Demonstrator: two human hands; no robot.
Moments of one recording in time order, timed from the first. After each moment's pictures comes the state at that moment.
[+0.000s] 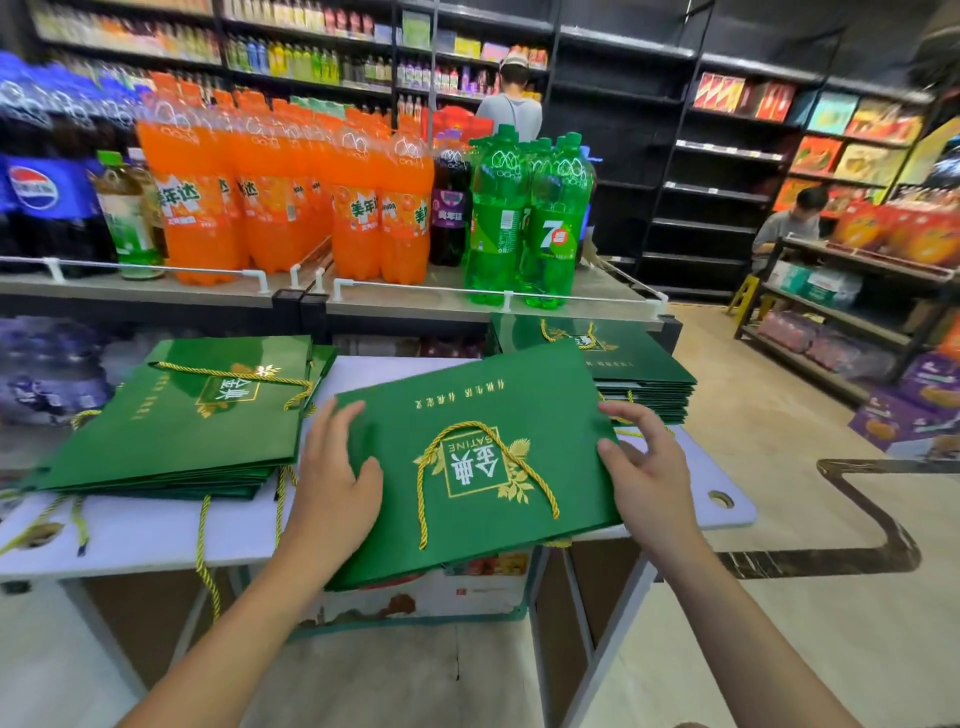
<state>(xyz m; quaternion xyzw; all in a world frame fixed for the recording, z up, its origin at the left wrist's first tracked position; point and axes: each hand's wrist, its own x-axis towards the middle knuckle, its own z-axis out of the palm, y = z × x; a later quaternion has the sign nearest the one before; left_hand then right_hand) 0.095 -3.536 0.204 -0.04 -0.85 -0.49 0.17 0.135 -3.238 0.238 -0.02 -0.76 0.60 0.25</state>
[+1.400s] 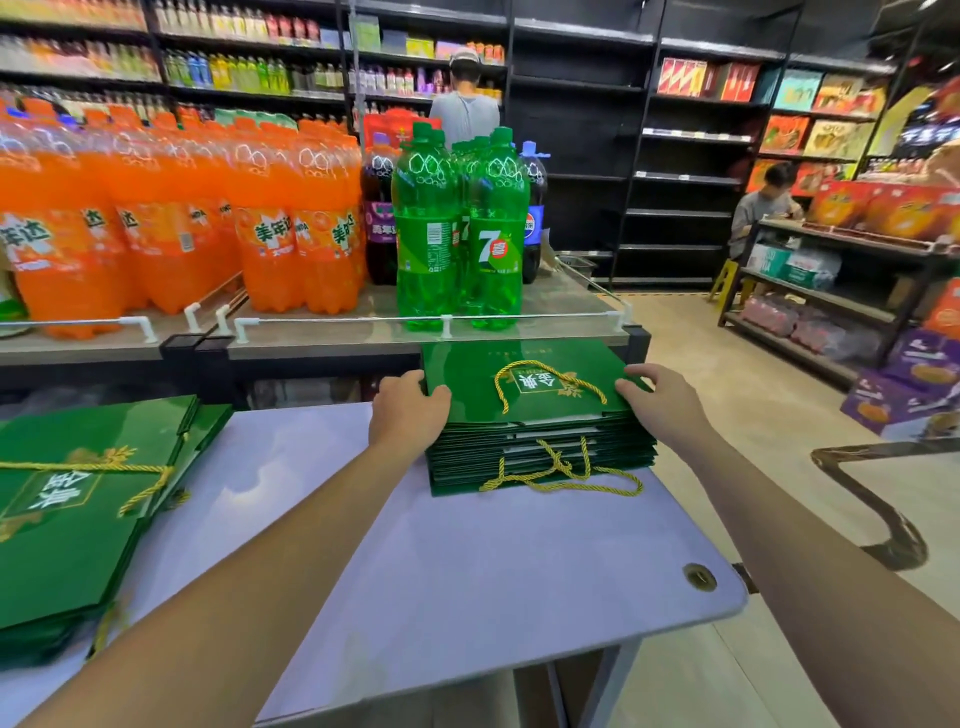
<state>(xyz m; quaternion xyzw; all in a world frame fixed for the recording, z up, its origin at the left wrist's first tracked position) -0.128 -3.362 0.246 -0.01 -0.90 -0.43 0.06 -0.063 -3.045 0.269 -0.16 -0.89 0.37 0.22</state>
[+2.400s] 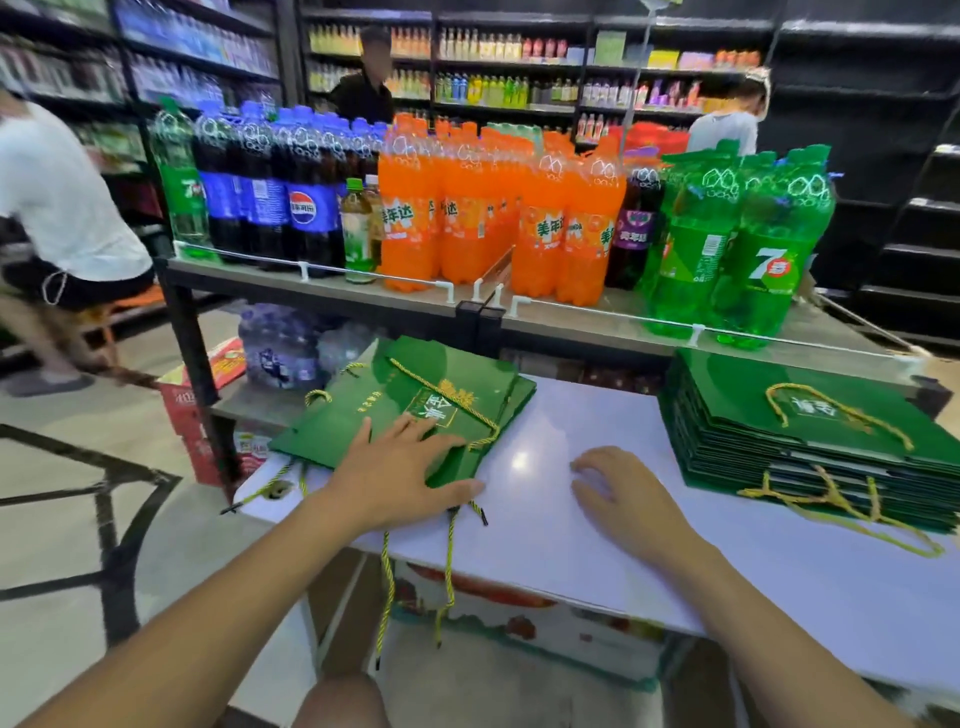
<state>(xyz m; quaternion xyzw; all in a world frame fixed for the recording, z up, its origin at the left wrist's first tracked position) 0.068 -3.668 0.227 -0.05 -1.00 -0.06 0.01 -0.016 -3.357 0.177 0.24 -0.94 0.23 0.11</state>
